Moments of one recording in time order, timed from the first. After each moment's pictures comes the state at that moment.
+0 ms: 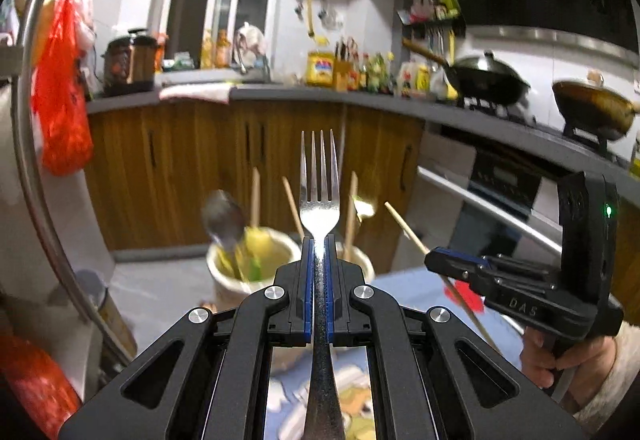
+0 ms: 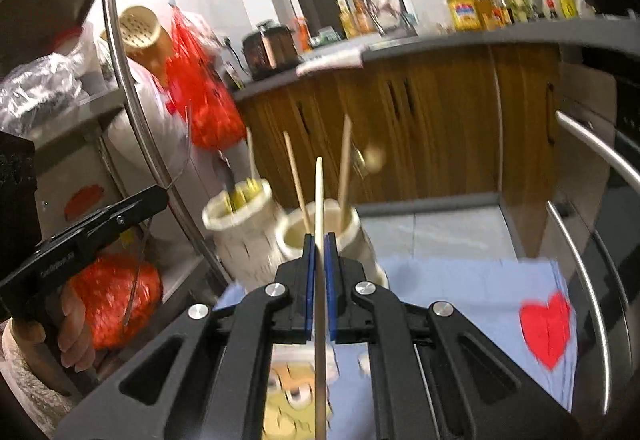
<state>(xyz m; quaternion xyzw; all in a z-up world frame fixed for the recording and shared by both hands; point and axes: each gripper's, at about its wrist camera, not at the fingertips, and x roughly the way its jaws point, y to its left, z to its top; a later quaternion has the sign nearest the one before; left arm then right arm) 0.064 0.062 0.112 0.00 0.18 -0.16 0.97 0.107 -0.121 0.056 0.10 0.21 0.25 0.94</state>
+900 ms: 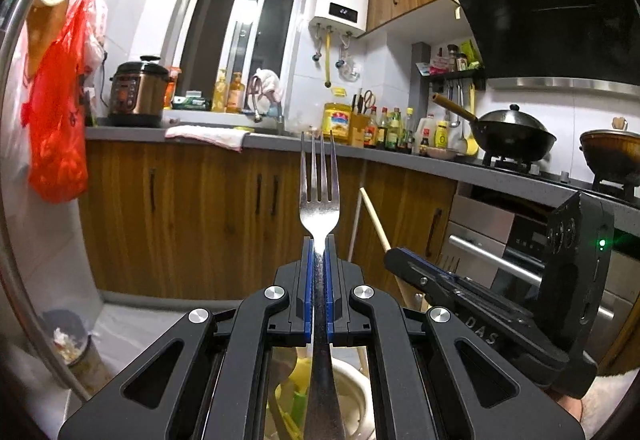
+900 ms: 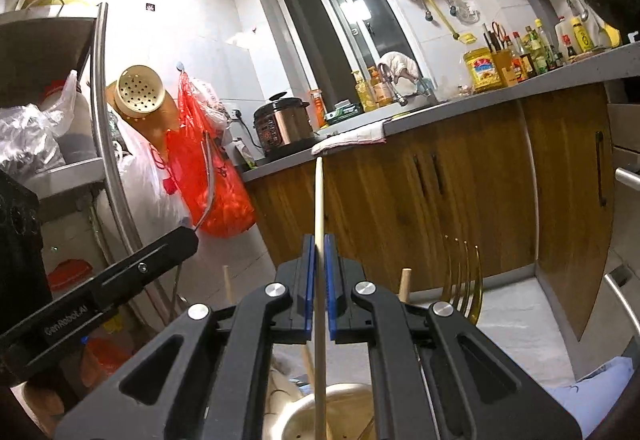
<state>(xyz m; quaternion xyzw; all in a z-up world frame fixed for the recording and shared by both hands) 0.166 0.076 0.103 -0.04 0.09 -0.15 0.98 0.217 -0.072 0.057 0.14 0.08 0.25 0.95</state>
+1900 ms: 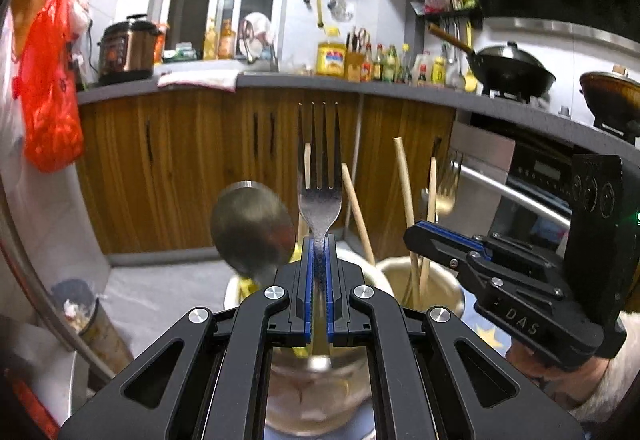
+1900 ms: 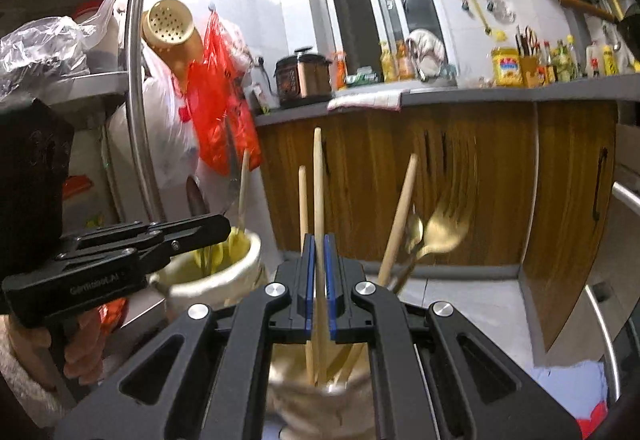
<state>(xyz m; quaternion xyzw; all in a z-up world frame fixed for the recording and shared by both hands) 0.161 0.075 0.055 0.00 0.20 -0.16 0.97 0.181 -0.075 0.018 0.04 0.15 0.29 0.95</state>
